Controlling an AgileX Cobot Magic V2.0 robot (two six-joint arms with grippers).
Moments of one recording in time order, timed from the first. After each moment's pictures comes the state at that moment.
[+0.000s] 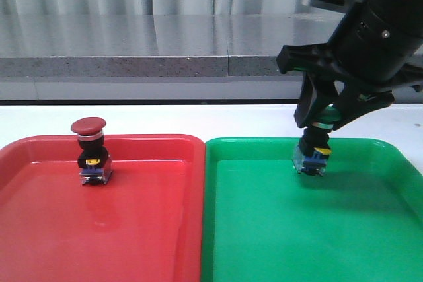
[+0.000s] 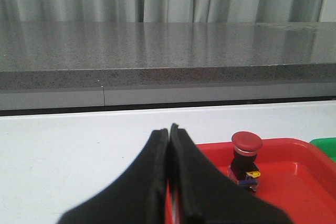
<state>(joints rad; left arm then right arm) -0.17 -0.01 0.00 0.08 0.09 -0.11 0.30 1.62 -0.99 0.24 0.45 0.03</state>
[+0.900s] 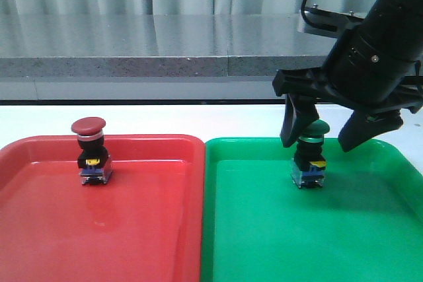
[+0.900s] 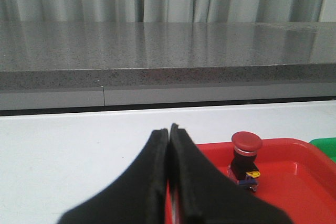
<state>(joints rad) -0.17 -0.01 0.00 0.08 0.09 -0.11 0.30 1.69 -0.99 0.25 0.45 0.05</state>
